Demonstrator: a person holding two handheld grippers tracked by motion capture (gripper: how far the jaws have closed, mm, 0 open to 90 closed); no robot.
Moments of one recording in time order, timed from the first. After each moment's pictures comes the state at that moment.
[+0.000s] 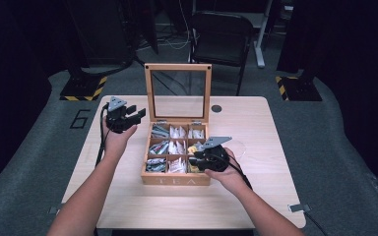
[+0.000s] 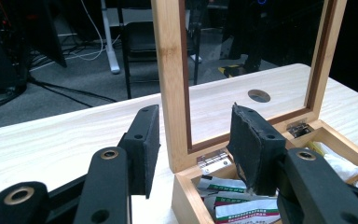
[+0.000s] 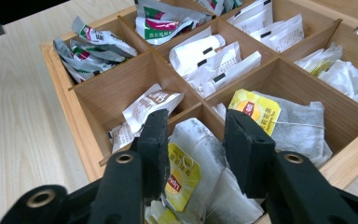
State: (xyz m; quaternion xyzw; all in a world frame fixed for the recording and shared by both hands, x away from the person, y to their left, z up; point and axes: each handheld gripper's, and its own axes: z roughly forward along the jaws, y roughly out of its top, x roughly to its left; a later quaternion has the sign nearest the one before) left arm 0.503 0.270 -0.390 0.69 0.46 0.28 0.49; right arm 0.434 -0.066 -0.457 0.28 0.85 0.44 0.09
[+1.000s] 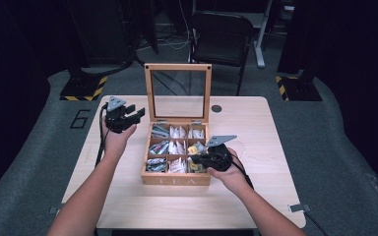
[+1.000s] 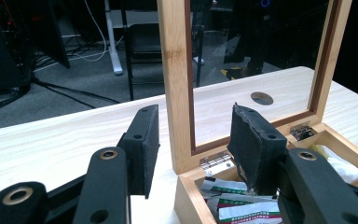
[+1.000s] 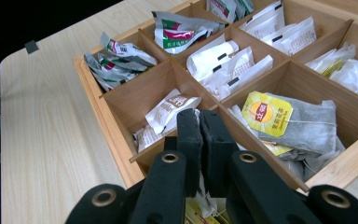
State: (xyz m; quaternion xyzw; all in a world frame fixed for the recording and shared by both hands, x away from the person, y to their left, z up) left arm 0.503 0.271 -0.389 0.69 0.46 0.28 0.49; right arm 0.429 -0.074 -0.446 0.29 0.84 0.46 0.05
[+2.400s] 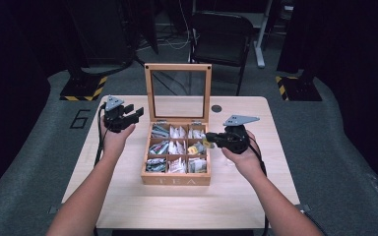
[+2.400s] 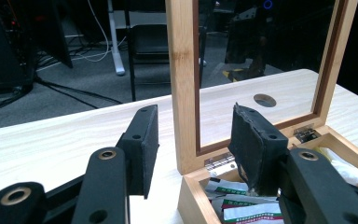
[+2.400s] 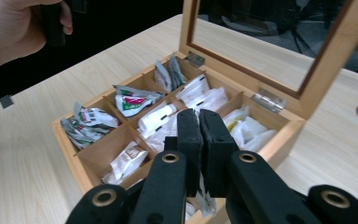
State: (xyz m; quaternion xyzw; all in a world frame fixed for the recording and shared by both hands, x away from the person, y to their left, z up) left arm 0.503 0.275 -0.388 0.68 0.46 0.28 0.49; right arm 0.444 -0.113 -0.380 0.33 0.80 0.49 0.12
